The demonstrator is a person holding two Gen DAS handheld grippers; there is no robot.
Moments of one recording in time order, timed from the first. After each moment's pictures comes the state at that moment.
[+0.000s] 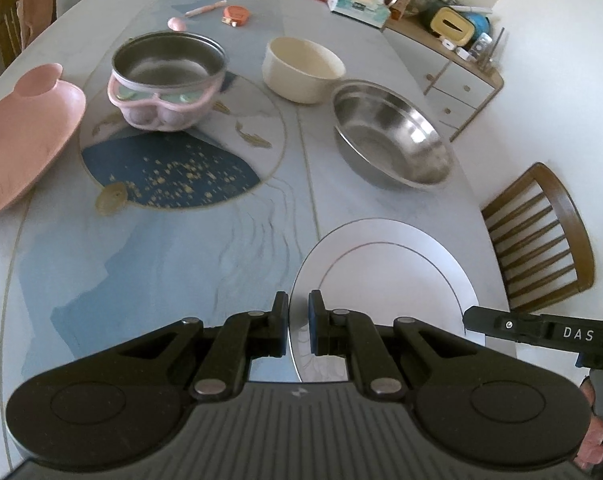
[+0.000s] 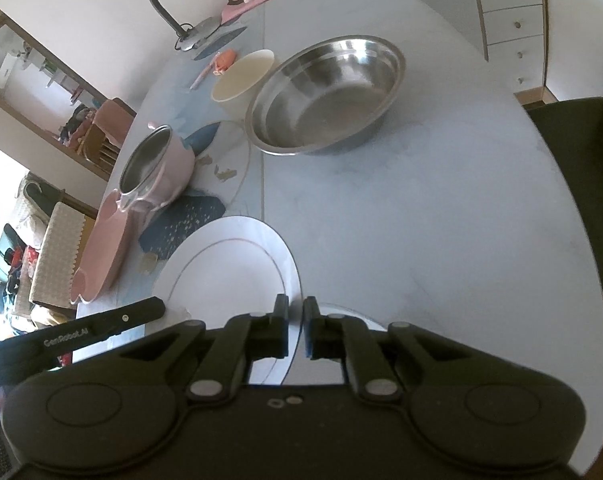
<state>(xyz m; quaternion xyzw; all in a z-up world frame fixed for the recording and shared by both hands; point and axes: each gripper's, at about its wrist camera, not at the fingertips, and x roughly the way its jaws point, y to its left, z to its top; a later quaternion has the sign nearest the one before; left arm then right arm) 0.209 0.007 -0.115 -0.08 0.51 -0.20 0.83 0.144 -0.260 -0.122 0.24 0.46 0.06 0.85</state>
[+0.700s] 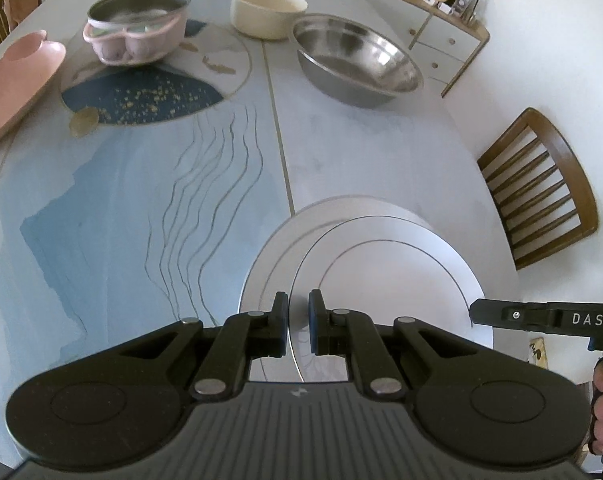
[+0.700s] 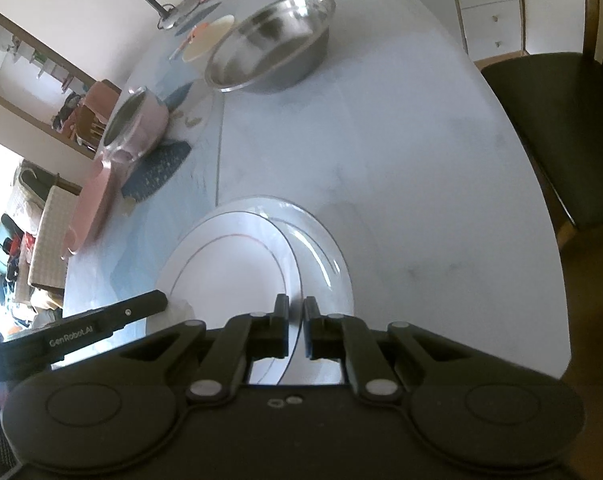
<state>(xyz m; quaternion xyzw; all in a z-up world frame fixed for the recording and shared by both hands) 0.138 -0.025 -0.145 -0.04 0.54 -0.21 0.82 0.077 -0.286 -0.156 0.25 0.50 0.06 0.83</state>
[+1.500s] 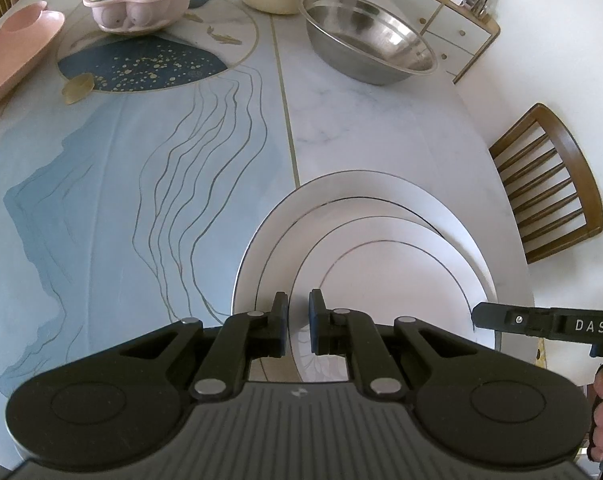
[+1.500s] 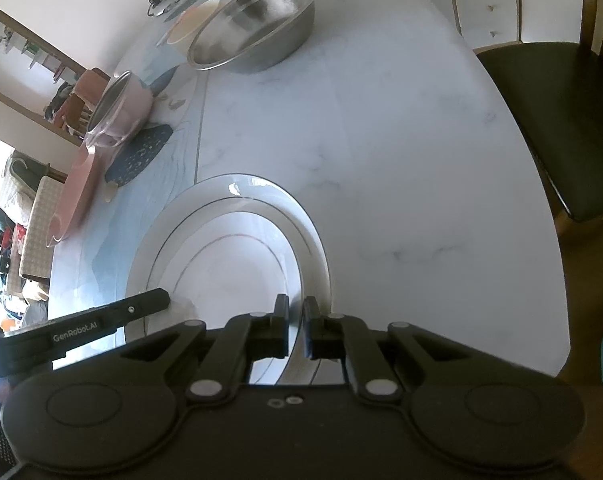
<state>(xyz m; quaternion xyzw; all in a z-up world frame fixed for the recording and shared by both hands) 0.138 -0.027 -0.165 -0.05 0.55 -0.20 0.81 0.074 -0.291 -0.171 0.25 0.51 0.05 0.82</state>
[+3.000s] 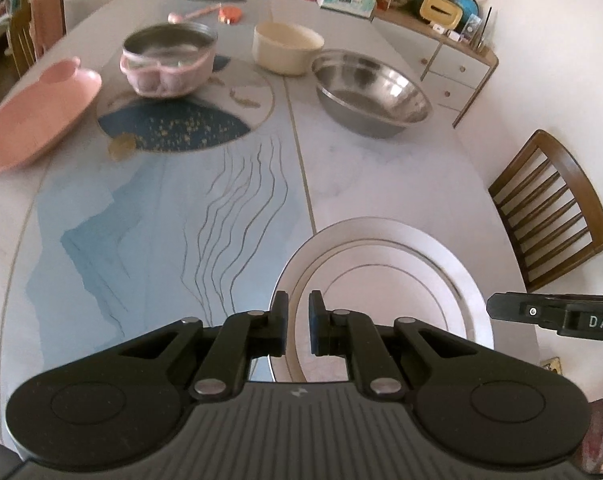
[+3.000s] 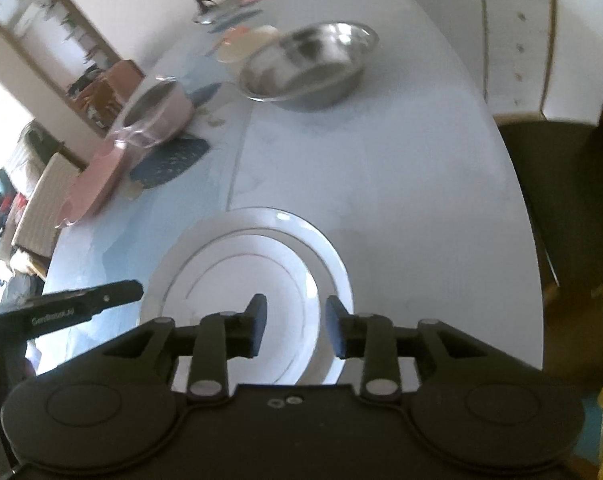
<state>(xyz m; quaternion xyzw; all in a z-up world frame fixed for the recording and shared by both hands) 0.116 -0.011 -0.120 -0.03 0.48 -0.18 0.86 0.064 -0.273 -0.125 0.15 0.46 0.09 0.87</state>
